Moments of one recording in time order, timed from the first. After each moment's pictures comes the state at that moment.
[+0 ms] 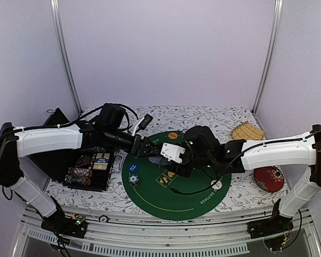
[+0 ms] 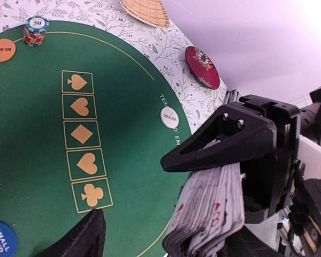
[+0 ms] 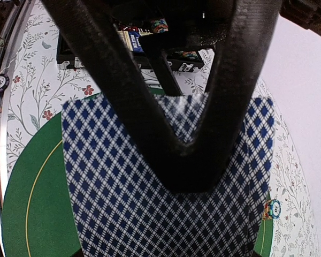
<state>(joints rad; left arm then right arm) -0.73 1.53 1.05 -0.16 0.61 -0.37 1.09 1.58 1.04 -0.05 0.12 -0.44</state>
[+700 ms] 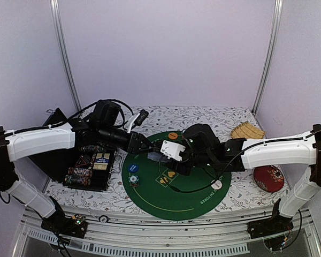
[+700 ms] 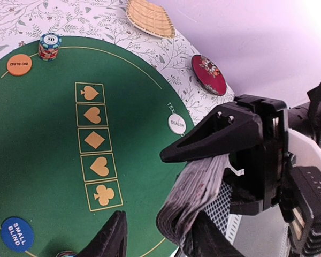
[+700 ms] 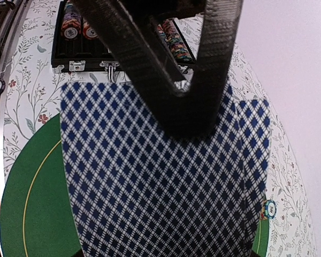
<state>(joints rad) -0.73 1.46 1.05 -0.22 0.54 -0.33 1.09 1.58 1.06 -0.06 0.12 -0.44</state>
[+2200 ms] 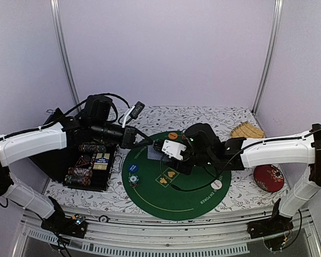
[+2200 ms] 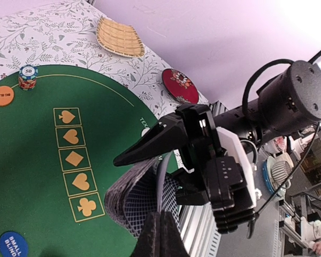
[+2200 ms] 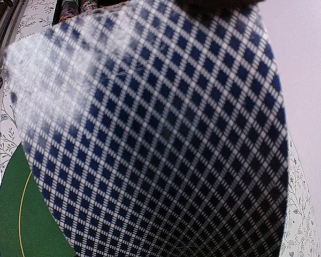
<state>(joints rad) -0.72 1.37 1.05 -0.18 0.63 -0.33 1.06 1.59 1.05 -0.06 0.10 -0.44</state>
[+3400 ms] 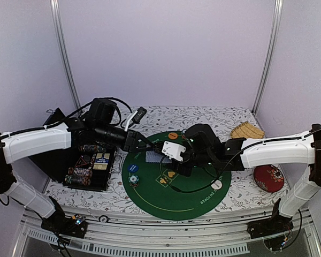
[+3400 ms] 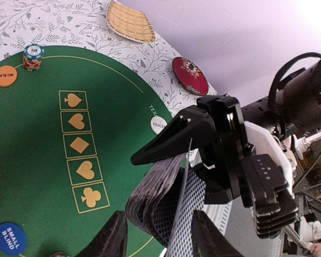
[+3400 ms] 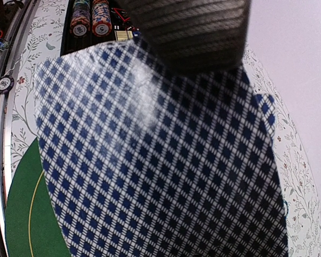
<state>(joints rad) -0.72 1.42 1.04 -0.20 0.62 -0.32 1.06 1.59 1.05 -0.06 0.05 -0.43</state>
